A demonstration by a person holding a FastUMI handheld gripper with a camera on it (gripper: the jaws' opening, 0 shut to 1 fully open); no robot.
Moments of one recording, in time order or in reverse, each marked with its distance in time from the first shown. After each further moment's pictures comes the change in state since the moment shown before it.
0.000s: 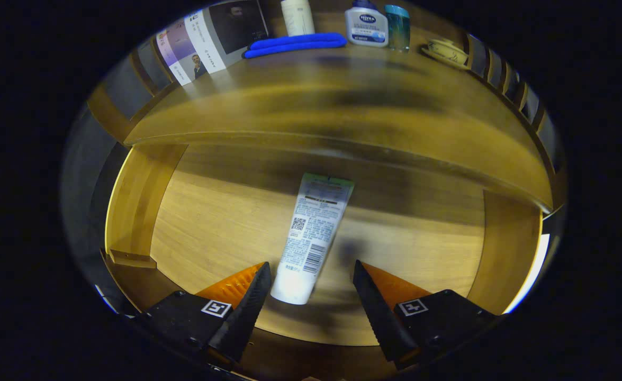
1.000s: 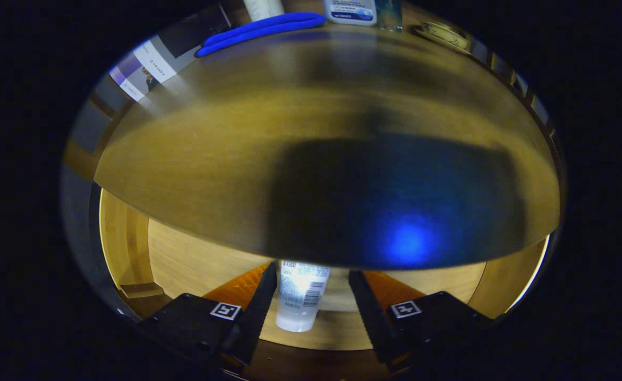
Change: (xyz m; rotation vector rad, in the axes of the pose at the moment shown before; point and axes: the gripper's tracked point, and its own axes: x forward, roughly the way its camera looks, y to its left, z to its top) arm 0.017 -0.012 0.034 0.108 0.102 -0.053
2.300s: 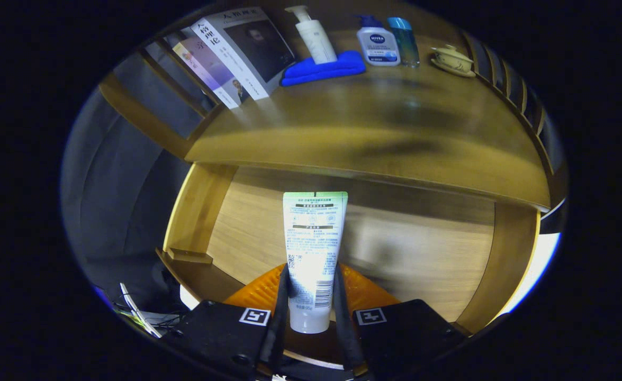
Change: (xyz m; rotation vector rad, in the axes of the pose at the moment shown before) arm -0.101 0.034 -0.034 -0.114 -0.172 0.306
